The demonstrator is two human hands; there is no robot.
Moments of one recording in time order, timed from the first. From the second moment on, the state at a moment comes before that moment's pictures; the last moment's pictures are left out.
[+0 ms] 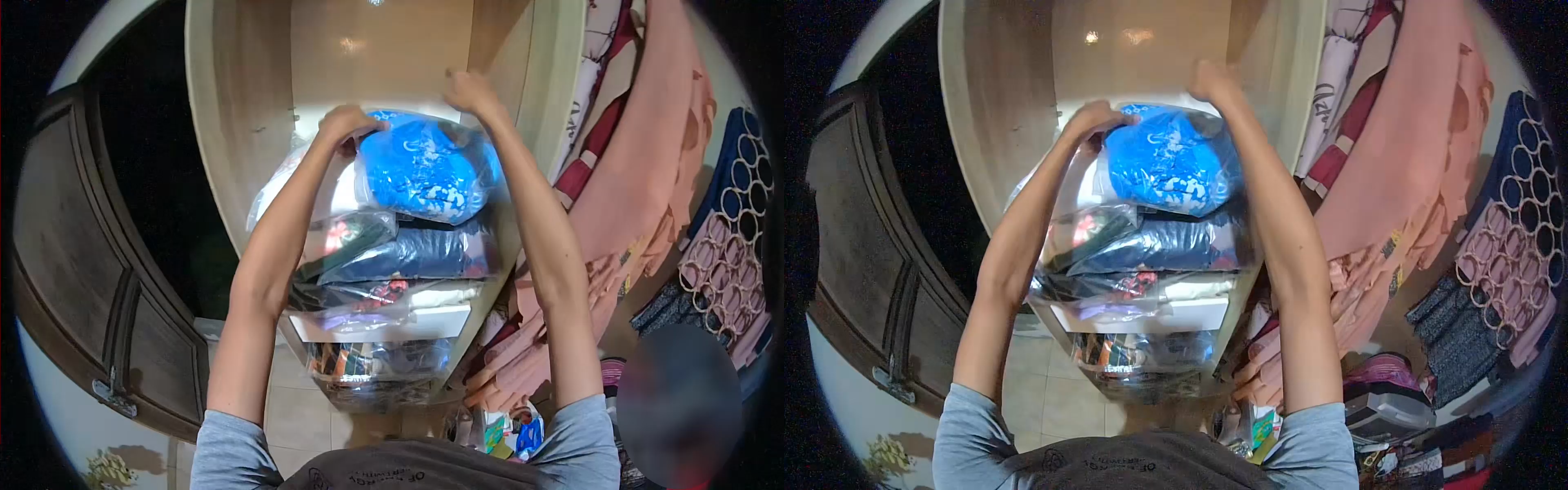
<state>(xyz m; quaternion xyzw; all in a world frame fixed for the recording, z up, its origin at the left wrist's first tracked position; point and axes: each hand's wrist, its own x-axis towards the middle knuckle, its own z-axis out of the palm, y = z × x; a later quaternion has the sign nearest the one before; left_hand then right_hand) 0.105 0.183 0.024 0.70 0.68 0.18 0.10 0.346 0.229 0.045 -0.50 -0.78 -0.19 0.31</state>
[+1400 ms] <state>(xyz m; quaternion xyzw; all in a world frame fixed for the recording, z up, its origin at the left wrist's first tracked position) 0.153 -0.097 -0.085 0.90 0.33 0.29 -0.04 0.374 -0.100 -0.155 -0.43 -0.76 0.16 0.46</state>
